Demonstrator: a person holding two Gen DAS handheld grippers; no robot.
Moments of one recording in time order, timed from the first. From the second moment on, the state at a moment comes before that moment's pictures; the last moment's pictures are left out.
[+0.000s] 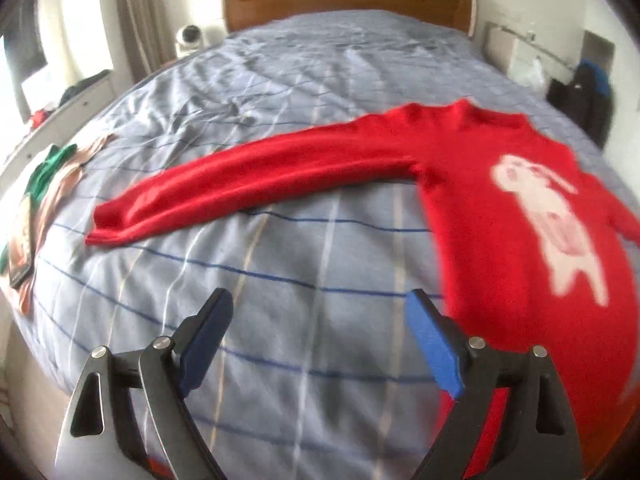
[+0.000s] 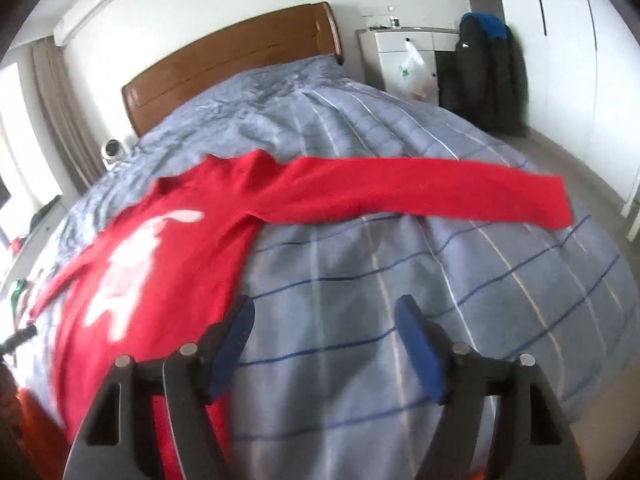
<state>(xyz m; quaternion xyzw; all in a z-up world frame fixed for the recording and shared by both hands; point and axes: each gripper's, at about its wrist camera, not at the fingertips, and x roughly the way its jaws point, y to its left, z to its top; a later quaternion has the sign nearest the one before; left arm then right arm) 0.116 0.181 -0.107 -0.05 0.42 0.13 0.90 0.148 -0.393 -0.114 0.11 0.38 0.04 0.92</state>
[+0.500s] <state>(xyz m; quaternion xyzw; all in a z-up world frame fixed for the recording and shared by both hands) 0.102 0.190 -0.143 -0.08 0.44 0.16 0.88 0.158 -0.386 -0.145 0.09 0.43 0.03 0.90</state>
